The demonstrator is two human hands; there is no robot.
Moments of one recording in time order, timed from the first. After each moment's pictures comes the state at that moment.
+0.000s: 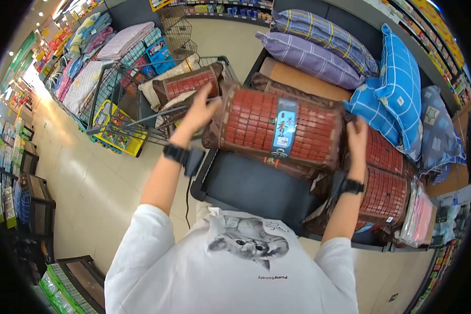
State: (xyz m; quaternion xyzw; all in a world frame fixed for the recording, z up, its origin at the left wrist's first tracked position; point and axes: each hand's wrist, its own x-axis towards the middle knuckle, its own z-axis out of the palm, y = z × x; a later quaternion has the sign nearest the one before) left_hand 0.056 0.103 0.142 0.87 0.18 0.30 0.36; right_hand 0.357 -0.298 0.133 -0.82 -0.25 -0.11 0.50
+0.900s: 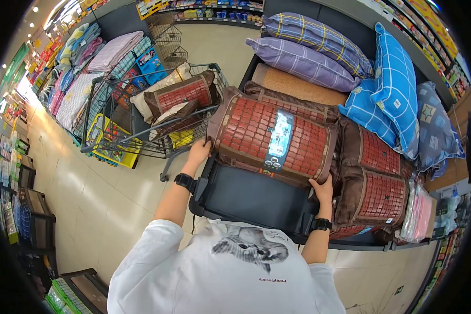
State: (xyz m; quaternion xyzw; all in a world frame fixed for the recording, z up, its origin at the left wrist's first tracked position) left_hand 0.035 0.089 0.033 0.80 0.40 0.11 0.43; right_hand 0.225 -0.321 0.057 -0.91 -0.07 0.12 0.40
